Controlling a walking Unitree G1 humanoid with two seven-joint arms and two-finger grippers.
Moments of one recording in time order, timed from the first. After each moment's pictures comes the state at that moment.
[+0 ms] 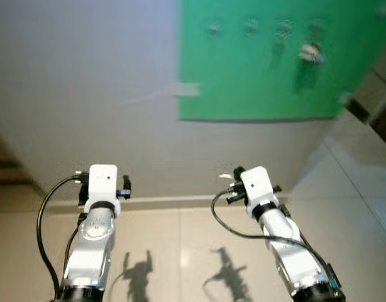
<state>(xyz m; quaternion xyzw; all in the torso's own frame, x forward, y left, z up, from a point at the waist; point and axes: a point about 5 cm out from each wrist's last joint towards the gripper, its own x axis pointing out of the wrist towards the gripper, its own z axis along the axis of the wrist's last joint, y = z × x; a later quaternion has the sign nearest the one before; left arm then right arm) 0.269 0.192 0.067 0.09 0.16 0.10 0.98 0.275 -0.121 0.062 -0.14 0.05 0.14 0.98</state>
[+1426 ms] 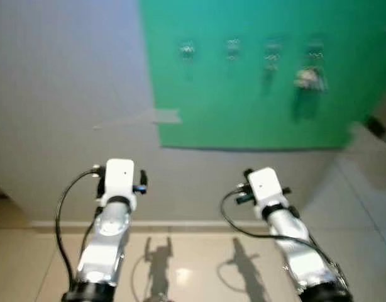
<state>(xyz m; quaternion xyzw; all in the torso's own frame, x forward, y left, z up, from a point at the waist) 0.275 0.180 0.070 0.09 0.15 0.07 0.98 0.276 -0.120 0.055 -0.14 0.07 0.14 0.98</state>
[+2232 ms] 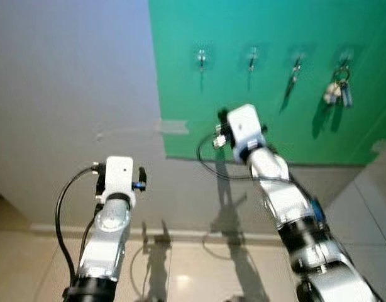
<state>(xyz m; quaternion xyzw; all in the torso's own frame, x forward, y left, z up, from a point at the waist) 0.282 0.170 0.074 0.09 0.14 0.07 0.98 0.351 -0.085 0.159 -0.14 -0.08 0.19 0.97</state>
